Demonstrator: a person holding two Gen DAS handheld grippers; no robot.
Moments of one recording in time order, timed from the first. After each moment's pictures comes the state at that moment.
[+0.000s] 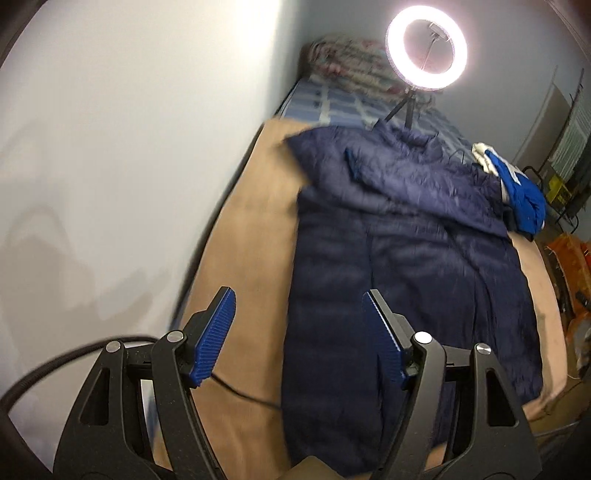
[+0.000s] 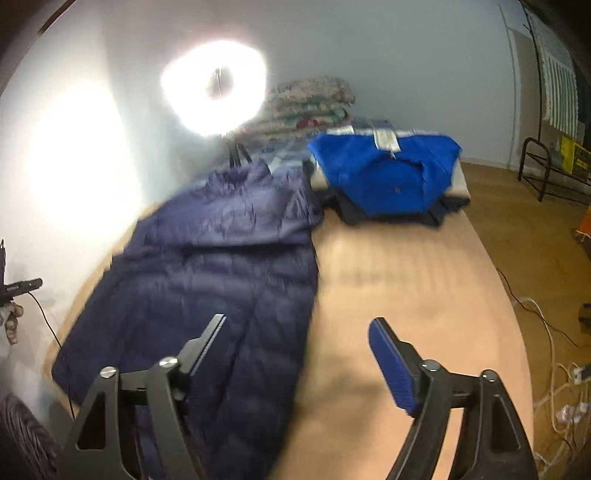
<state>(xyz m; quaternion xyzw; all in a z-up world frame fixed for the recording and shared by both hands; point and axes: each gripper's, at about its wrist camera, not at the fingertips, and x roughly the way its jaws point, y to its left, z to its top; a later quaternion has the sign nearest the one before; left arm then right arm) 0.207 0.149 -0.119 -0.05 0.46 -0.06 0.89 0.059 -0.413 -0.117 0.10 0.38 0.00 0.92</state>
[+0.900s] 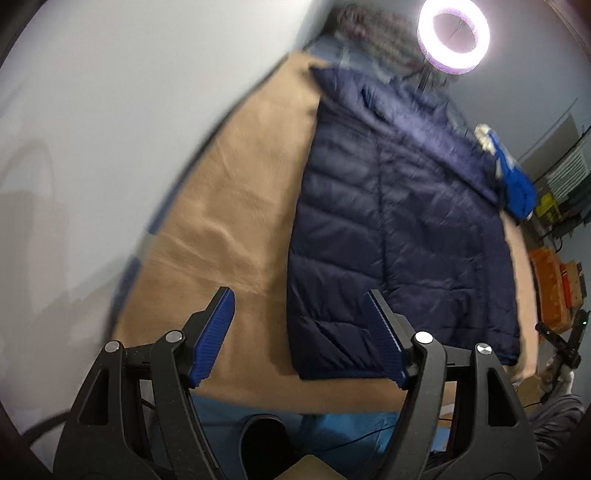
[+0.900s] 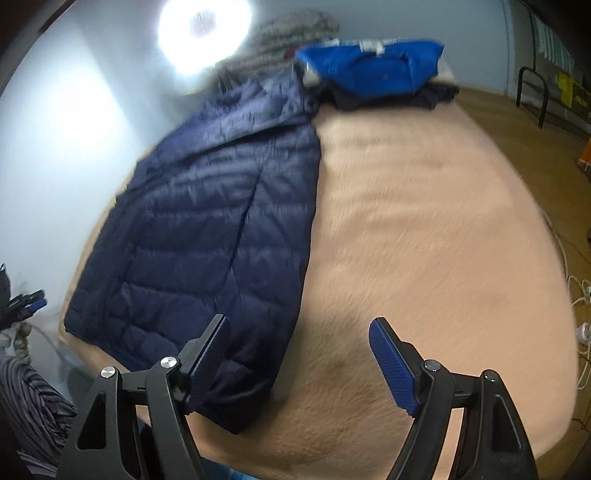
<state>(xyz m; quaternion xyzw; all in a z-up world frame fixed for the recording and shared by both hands) 0.122 0.173 -0.175 -0.13 0.53 -0.07 0.84 -0.005 -0.387 -0.183 0.16 0.49 0.02 0.85</state>
